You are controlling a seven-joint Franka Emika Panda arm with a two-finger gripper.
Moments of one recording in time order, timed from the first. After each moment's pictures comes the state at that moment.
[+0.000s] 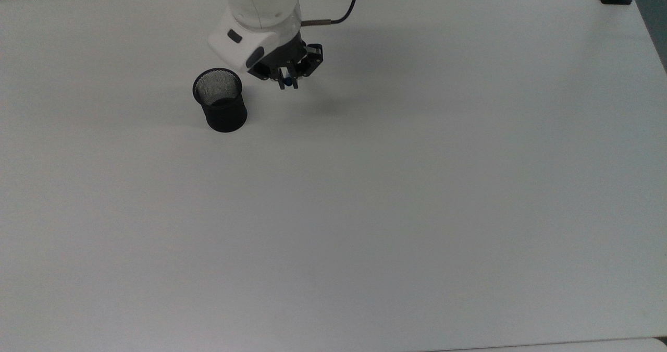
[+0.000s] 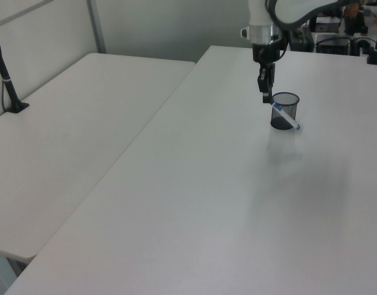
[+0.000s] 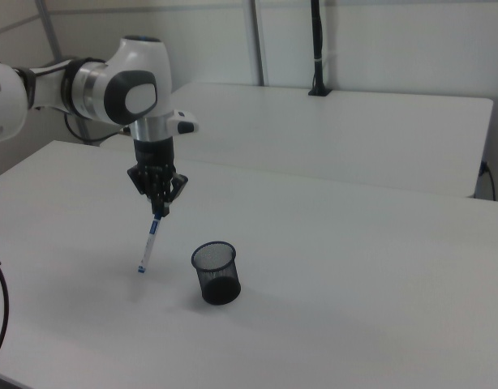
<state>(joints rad) 0.11 0.21 -0.07 -1.71 0.07 1.81 -0.07</state>
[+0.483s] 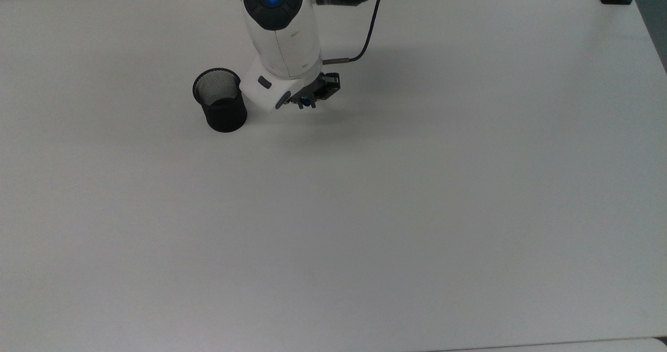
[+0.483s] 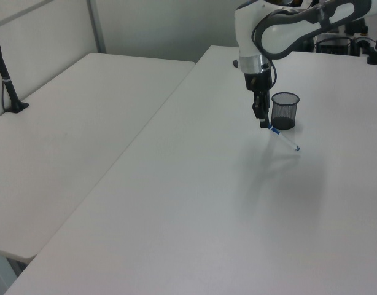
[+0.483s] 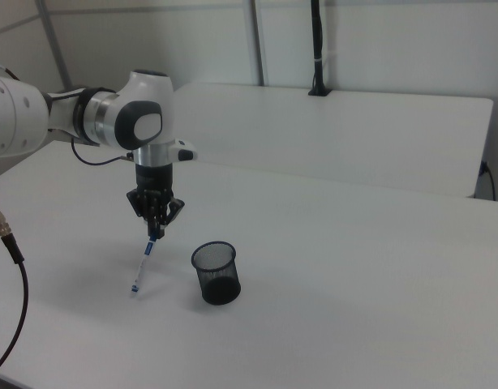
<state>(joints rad) 0.14 0.33 -0.05 -1.71 0.10 1.84 -0.07</state>
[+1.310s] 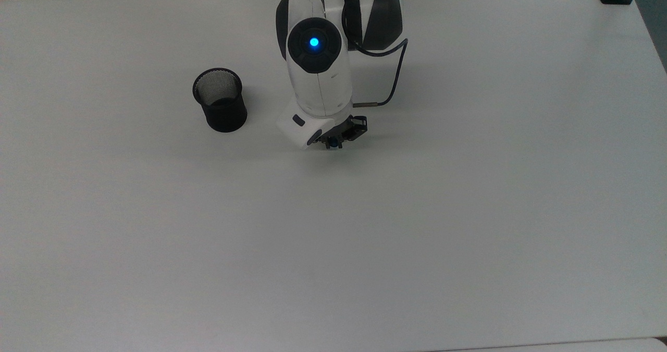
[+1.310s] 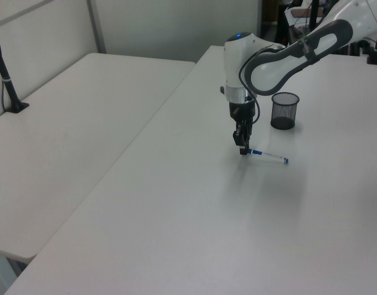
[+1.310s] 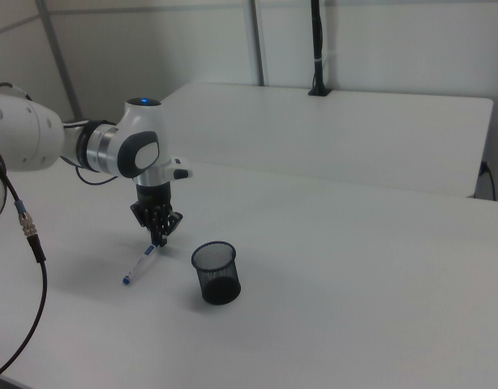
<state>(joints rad) 0.16 0.47 0.00 -1.71 0.10 2.09 0.05</state>
